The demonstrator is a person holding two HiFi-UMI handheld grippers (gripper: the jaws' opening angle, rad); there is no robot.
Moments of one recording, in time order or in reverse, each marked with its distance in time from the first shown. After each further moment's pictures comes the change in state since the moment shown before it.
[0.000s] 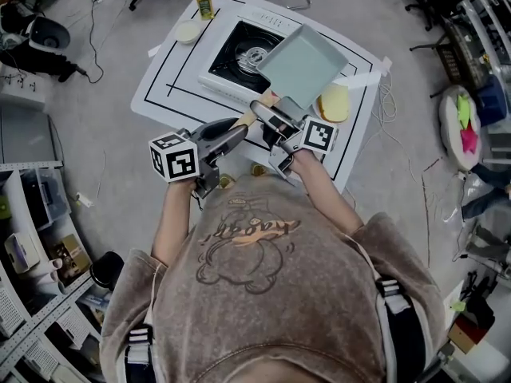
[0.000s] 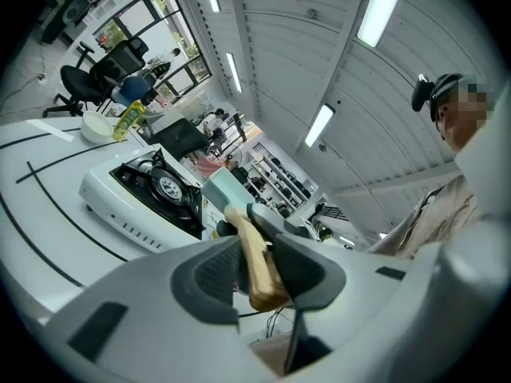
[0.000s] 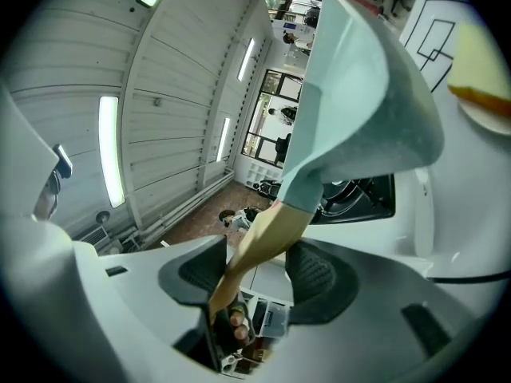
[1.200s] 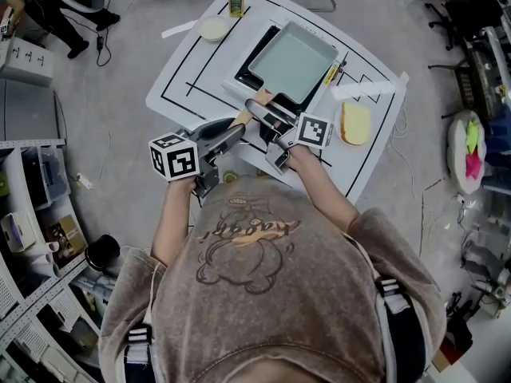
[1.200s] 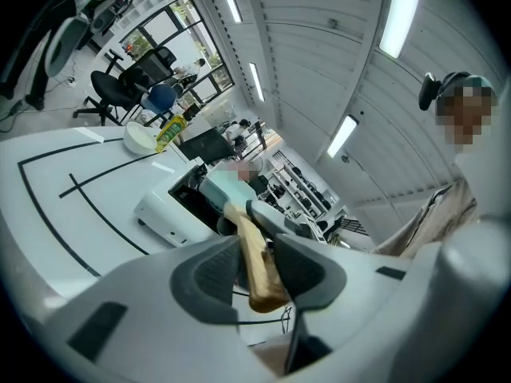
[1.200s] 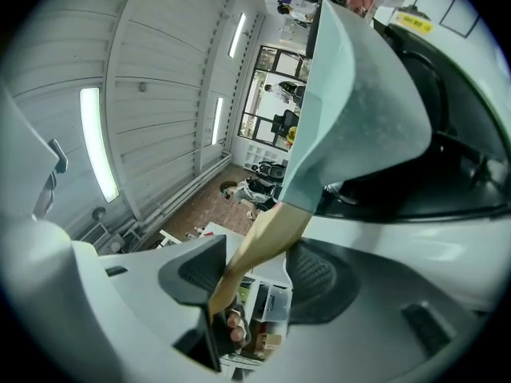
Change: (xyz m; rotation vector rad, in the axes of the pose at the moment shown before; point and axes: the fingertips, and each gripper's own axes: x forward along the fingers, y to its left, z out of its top) left arm -0.040 0.070 0.026 -0.085 -0.057 0.138; right arm 0.092 -0.025 -0.014 0.031 0.152 0.008
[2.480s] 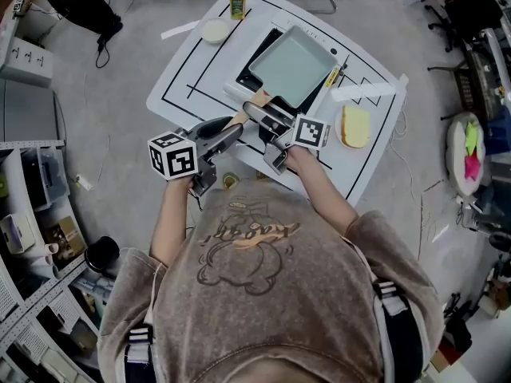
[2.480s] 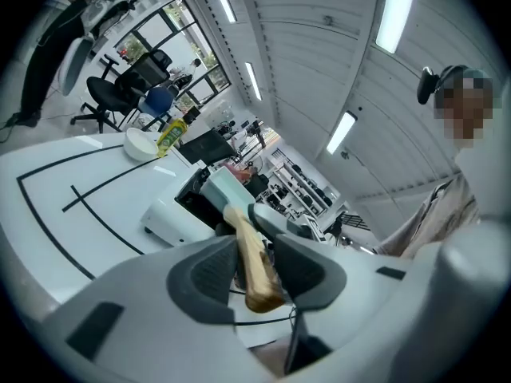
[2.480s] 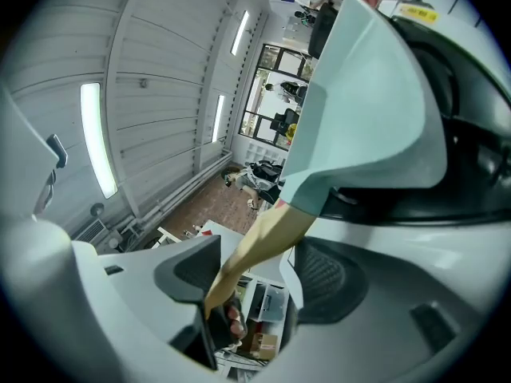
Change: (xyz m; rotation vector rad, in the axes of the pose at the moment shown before) left arm -0.001 0.014 0.006 0.035 0.009 0.008; right arm 0.012 -0.007 -0.001 -0.022 0.010 0.013
